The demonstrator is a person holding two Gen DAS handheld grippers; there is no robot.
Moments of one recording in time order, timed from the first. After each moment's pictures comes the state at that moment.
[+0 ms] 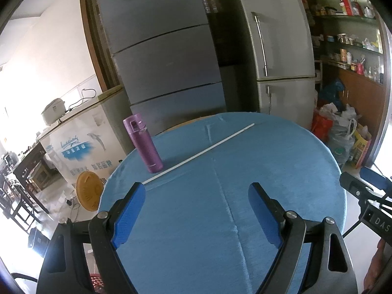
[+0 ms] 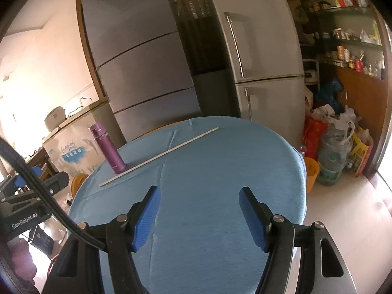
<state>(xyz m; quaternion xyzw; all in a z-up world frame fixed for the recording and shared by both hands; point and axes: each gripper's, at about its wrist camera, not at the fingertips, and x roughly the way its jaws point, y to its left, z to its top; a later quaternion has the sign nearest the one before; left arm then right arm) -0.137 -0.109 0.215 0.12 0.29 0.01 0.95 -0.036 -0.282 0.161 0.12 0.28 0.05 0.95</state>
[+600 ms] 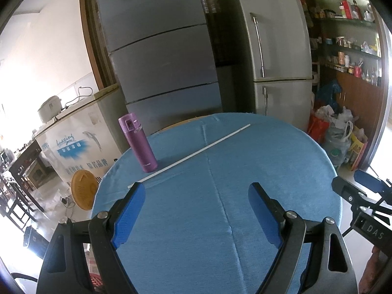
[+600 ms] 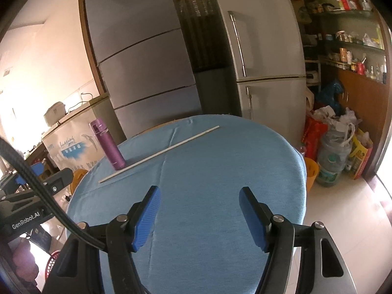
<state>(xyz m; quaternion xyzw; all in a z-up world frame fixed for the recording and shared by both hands) -0.136 -0.108 0.214 0.10 0.29 0.00 0.95 -0.035 -0.274 0.163 0.10 0.28 0.05 0.95</state>
